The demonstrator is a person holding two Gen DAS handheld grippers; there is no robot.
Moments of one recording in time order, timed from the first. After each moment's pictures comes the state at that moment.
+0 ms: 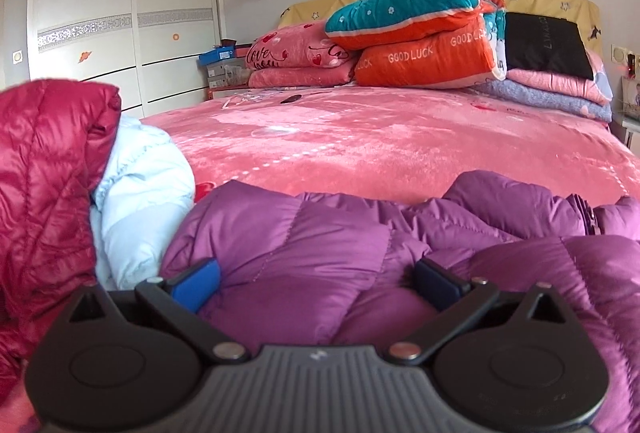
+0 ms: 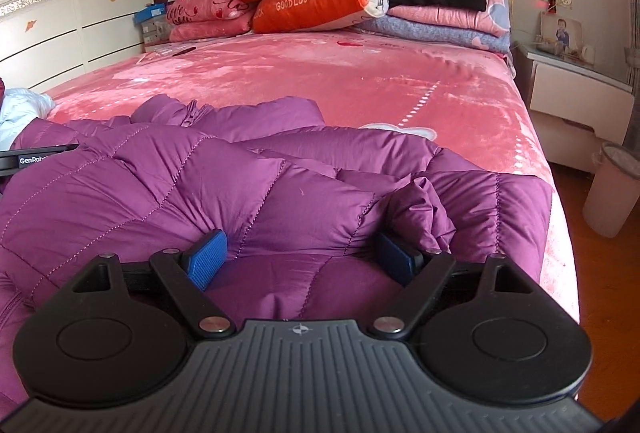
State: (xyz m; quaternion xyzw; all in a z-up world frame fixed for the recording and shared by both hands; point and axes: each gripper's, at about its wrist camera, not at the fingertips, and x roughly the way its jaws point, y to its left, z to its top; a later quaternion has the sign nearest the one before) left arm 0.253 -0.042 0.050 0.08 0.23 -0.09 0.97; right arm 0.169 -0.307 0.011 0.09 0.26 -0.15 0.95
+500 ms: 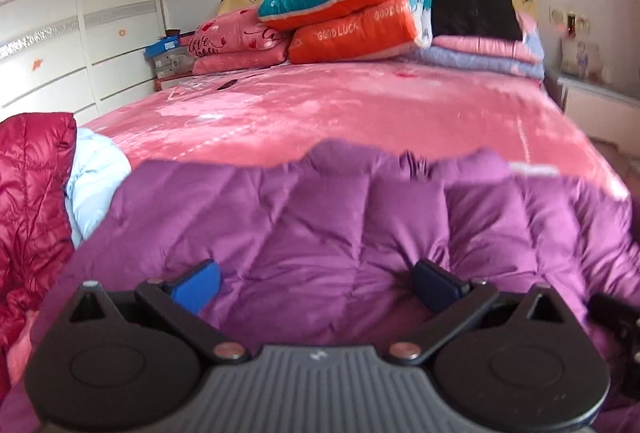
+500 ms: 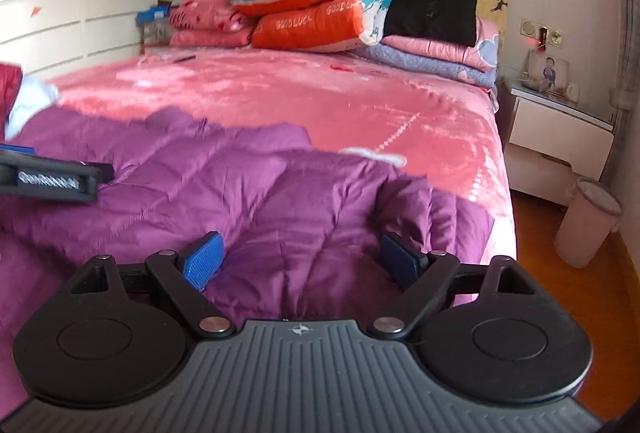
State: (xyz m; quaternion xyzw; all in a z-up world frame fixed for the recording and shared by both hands) left arm 0.159 -0.097 0.062 0.12 0.26 -0.15 0.95; right arm 0.117 -0.271 0.030 0.04 0.26 -0.17 0.95
